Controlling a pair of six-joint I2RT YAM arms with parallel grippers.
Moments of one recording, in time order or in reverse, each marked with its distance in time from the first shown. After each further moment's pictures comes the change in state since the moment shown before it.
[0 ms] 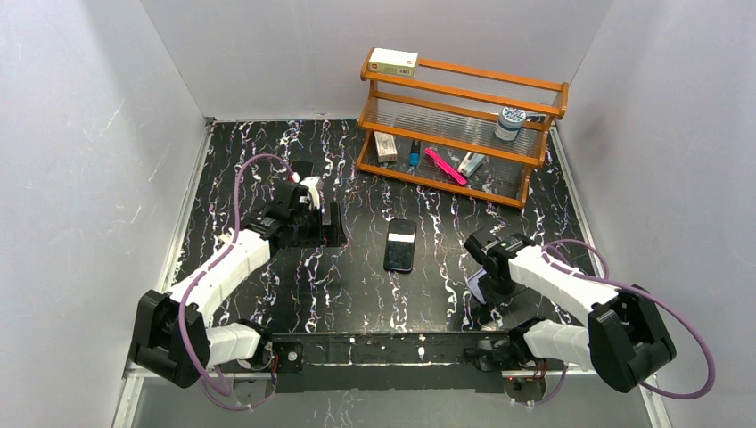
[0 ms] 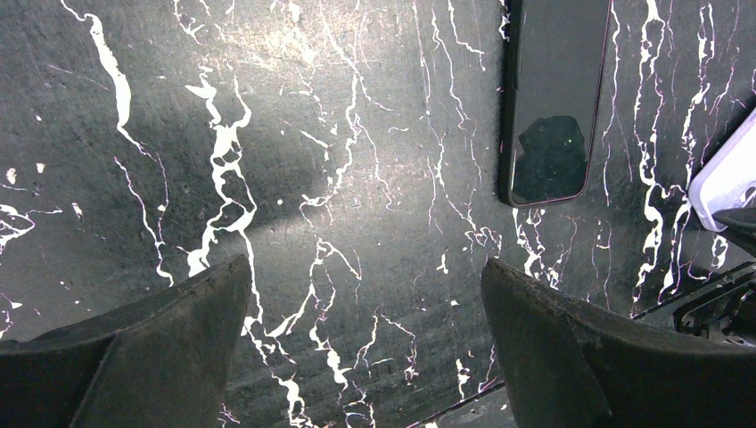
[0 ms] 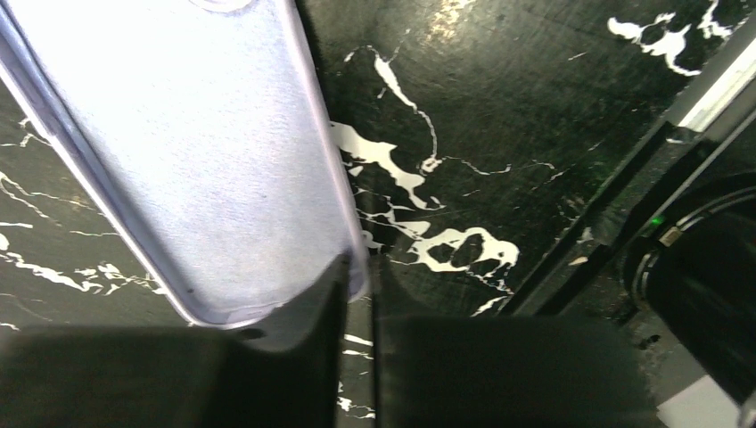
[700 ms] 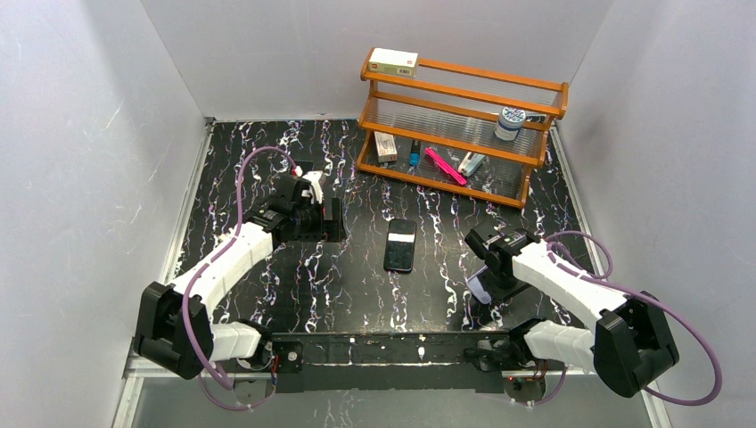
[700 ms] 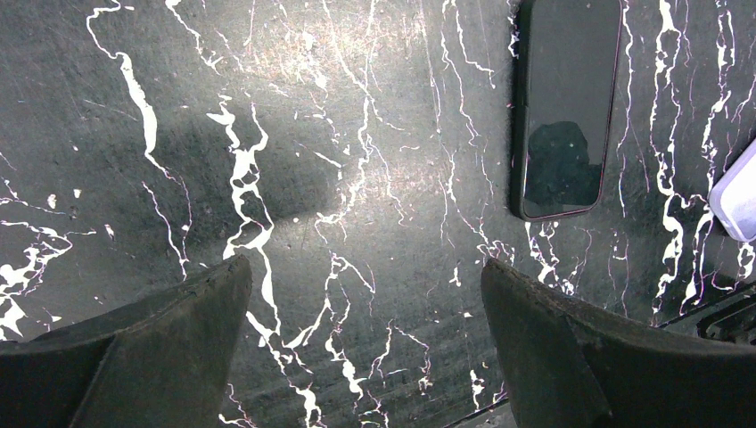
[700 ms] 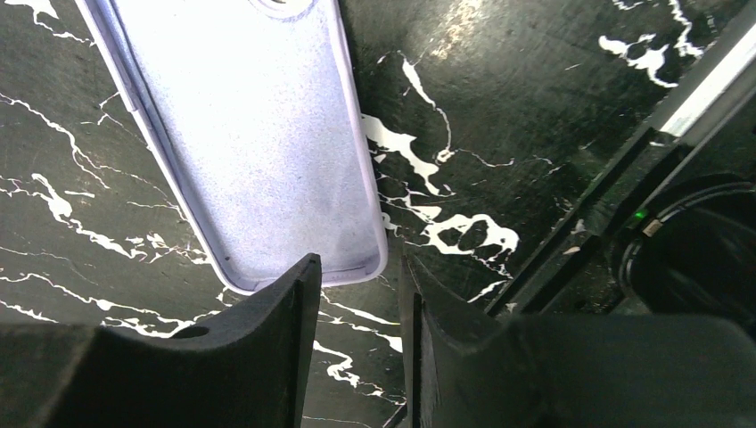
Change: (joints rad) left arm 0.000 0.046 0.055 -0.016 -0.027 0.045; right arm 0.006 -0.026 0.069 -0.073 0.031 -0.027
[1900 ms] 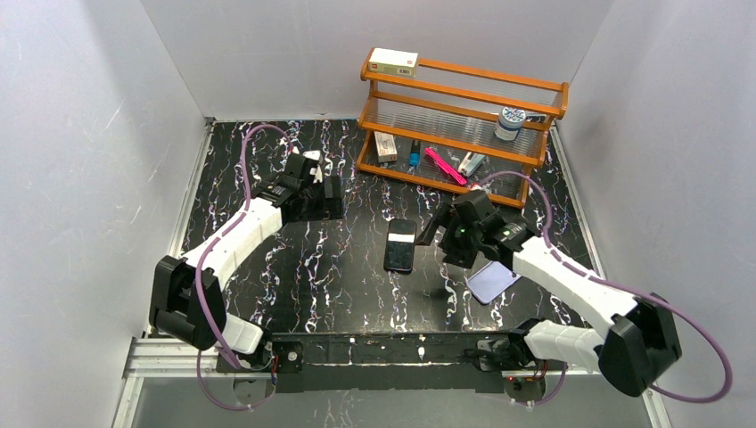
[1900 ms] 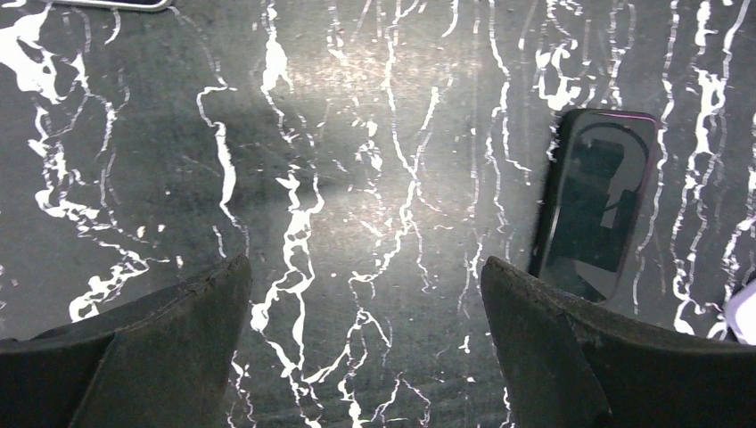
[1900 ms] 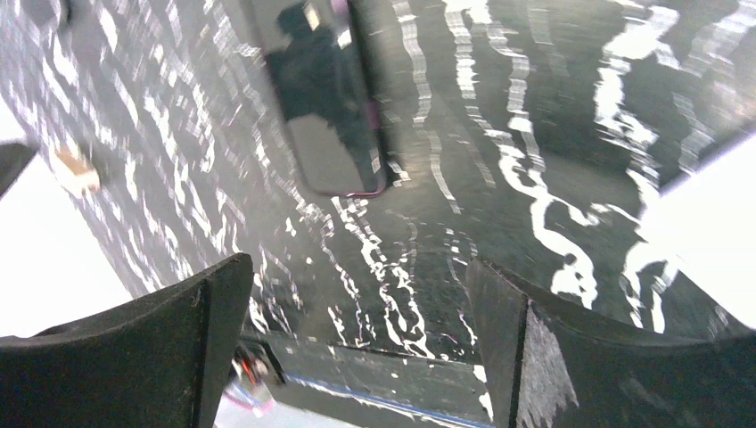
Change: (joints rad) left arm 0.001 0.161 0.206 -0.066 -0.180 -0.058; right arm 0.078 -0.014 0.147 0.552 -0.375 -0.608
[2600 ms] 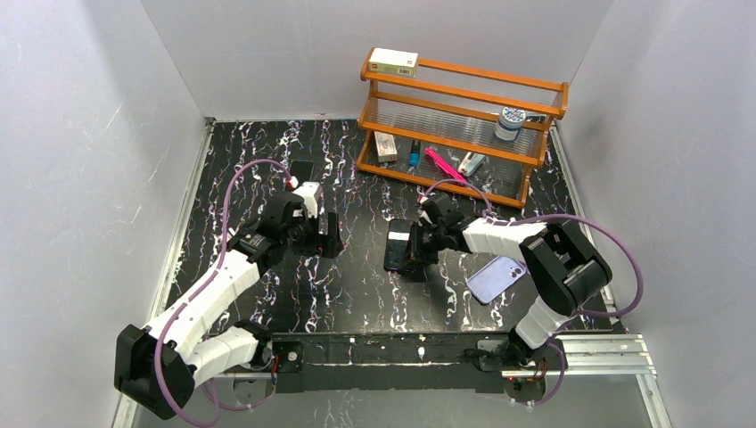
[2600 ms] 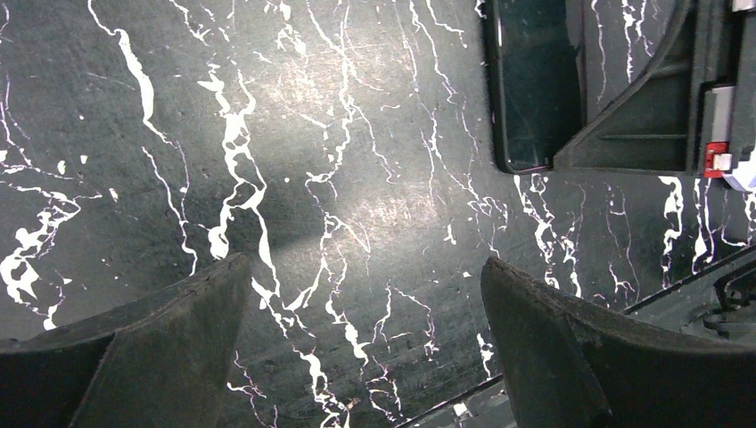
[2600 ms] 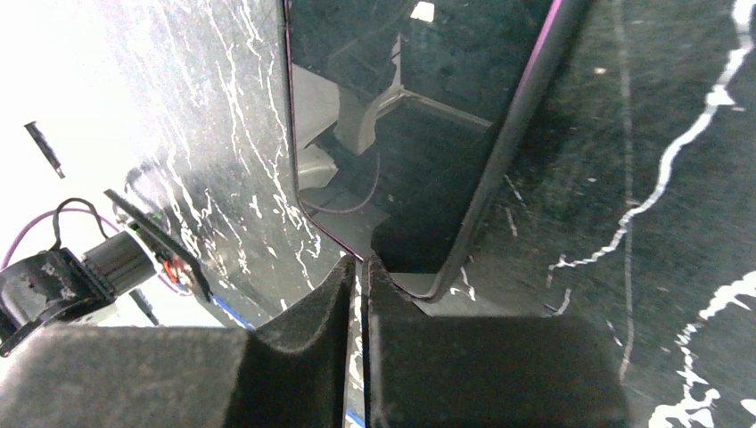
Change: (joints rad) left arm -0.064 -0.384 -0.312 0.043 0.126 0.077; right arm 0.003 0.505 0.000 0.397 -0.383 -0.270
